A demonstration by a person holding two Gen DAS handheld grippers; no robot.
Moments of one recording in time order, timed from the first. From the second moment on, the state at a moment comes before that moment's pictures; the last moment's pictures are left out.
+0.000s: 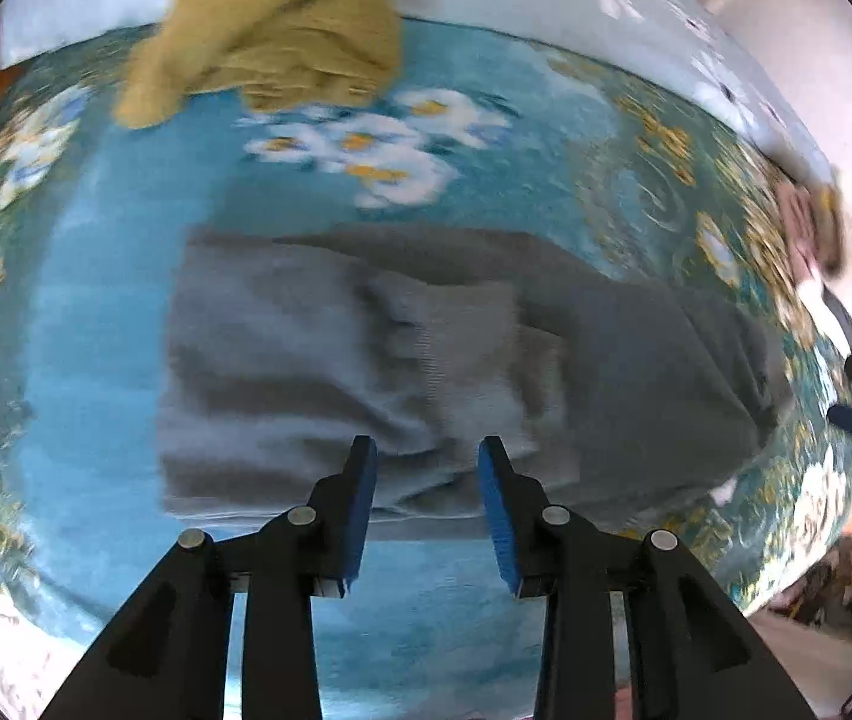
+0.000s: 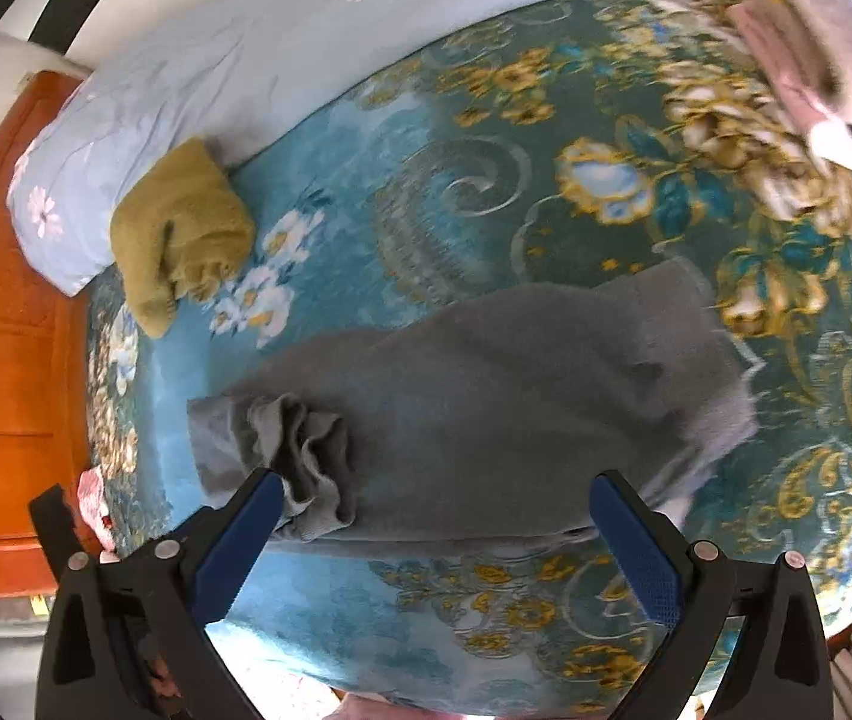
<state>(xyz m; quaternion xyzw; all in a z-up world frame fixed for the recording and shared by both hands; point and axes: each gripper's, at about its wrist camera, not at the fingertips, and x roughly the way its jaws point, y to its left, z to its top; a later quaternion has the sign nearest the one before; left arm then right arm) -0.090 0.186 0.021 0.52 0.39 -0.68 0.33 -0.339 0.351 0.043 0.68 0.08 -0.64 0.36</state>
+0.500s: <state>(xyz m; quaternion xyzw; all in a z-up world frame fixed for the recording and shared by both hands) 0.059 0.133 0.028 0.48 0.48 -0.59 0.44 -0.241 0.248 -0.020 0.68 0.14 -0.55 0.46</state>
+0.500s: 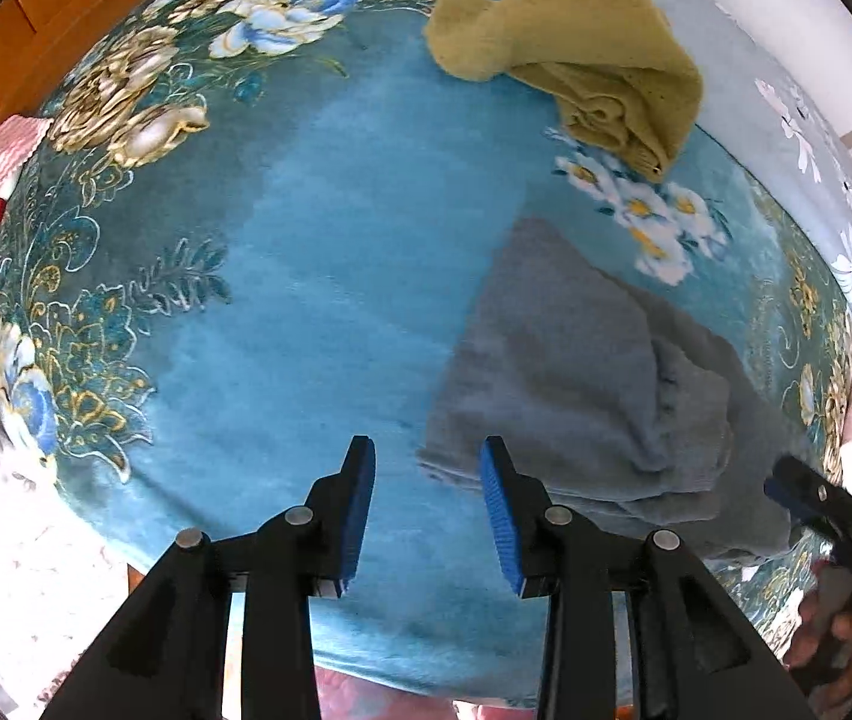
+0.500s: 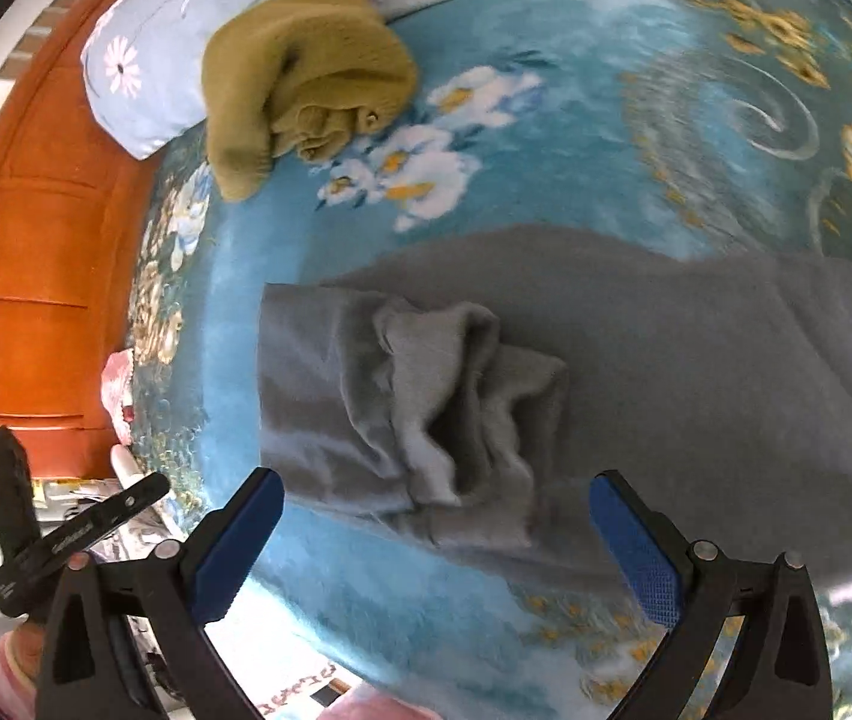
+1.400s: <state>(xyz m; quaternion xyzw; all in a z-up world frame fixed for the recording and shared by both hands) 0.077 0.079 0.013 0.52 0.47 -0.59 0.40 -0.235 0.206 -0.052 0.75 0.04 -0.51 0.42</state>
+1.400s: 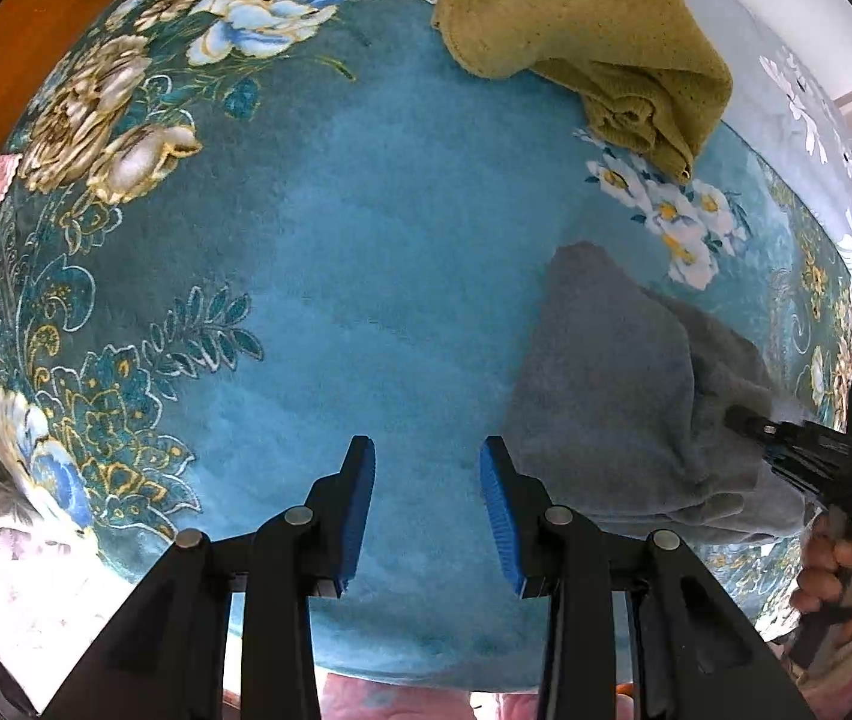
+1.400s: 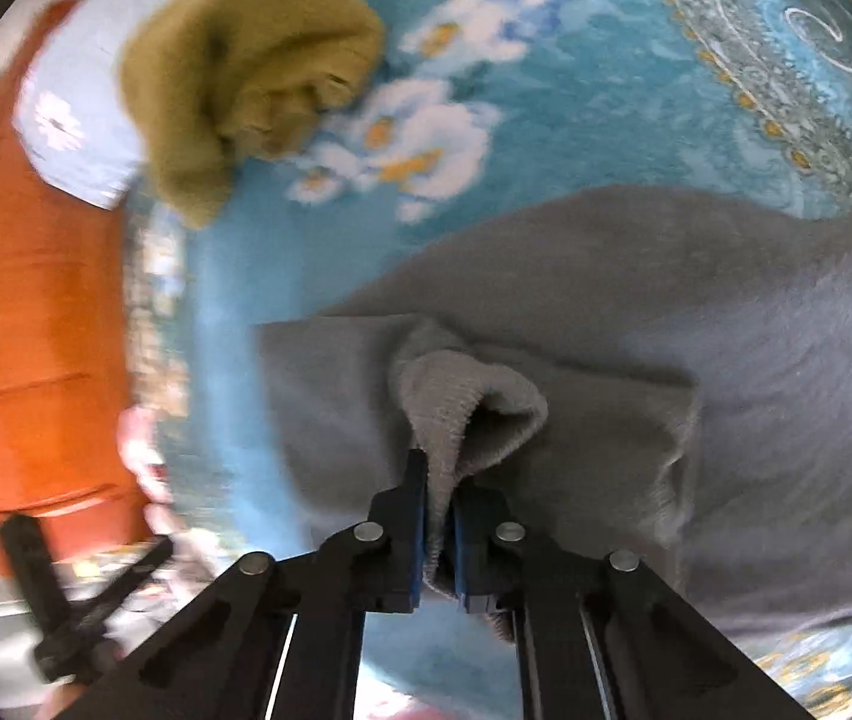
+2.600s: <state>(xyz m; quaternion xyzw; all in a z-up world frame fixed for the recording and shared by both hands) -0.094 0.160 0.059 0.53 0.41 -0.64 0.37 -0.442 0.497 -0.023 0.70 -0.13 -0.68 0.16</state>
